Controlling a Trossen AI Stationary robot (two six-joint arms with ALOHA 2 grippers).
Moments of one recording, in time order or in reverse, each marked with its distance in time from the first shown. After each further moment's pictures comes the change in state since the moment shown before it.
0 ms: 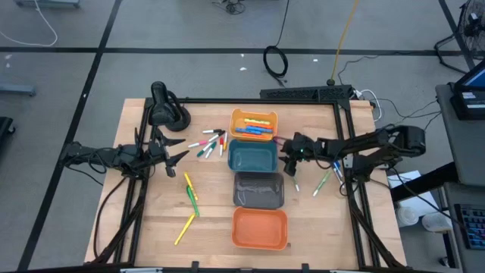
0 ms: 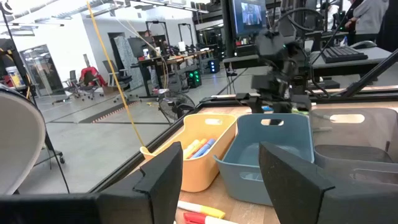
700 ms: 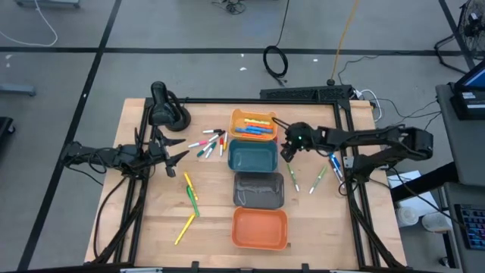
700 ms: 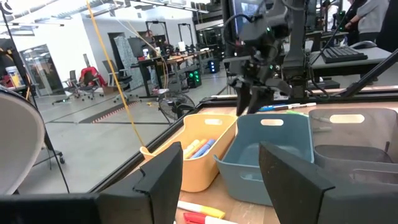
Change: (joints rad) left arm 0.000 0.000 0.000 0.000 0.000 0.000; right arm -0.098 -0.094 0.166 -0.331 0.065 0.232
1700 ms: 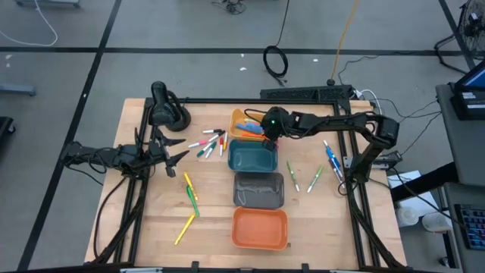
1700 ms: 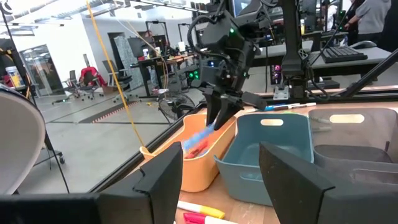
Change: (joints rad) left arm 0.000 0.000 0.000 0.001 0.000 0.000; right arm -0.061 0.370 0.430 -0.101 0.003 -0.385
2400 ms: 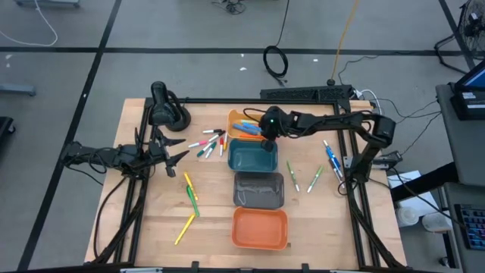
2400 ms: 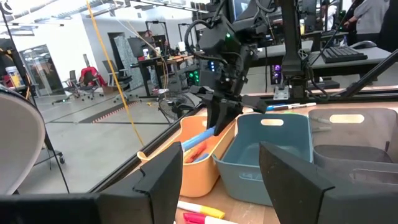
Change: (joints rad) left arm 0.000 0.000 0.000 0.000 0.000 0.000; right arm -0.017 0.044 0.000 0.058 -0.078 -0.011
